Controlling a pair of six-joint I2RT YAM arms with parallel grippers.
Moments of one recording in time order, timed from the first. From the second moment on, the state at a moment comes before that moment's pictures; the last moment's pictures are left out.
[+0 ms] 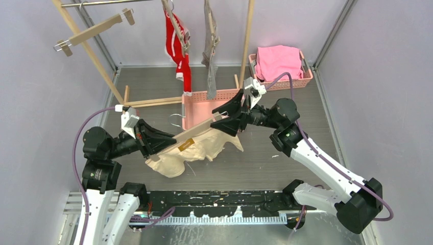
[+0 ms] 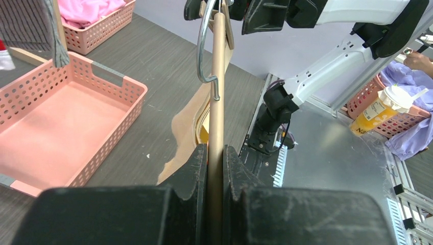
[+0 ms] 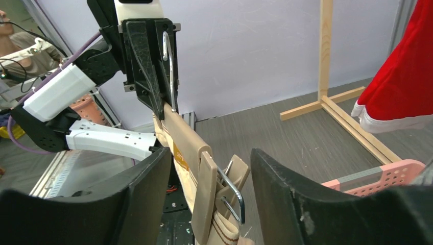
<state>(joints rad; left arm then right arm) -0.12 0.51 0.81 -0.24 1.10 -0.38 0.63 1.04 0.88 0.47 -0.80 0.45</state>
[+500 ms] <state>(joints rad) -0.12 0.51 0.81 -0.22 1.11 -0.37 0.62 1.03 0.88 0.48 -0.82 0.49</state>
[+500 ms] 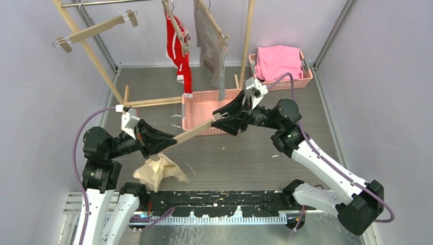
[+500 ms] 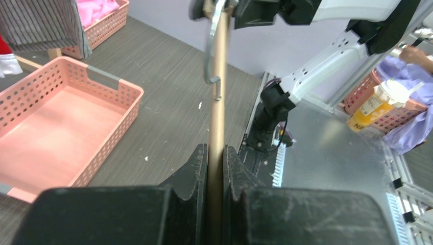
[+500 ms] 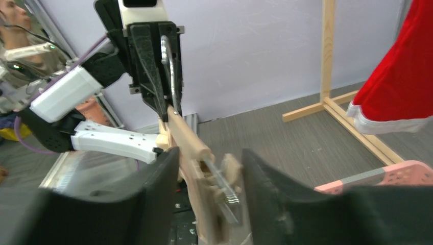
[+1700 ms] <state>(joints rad) -0.42 0.72 0.74 0.24 0.73 -0.57 0.75 1.20 0.57 1.26 -0.44 0.65</state>
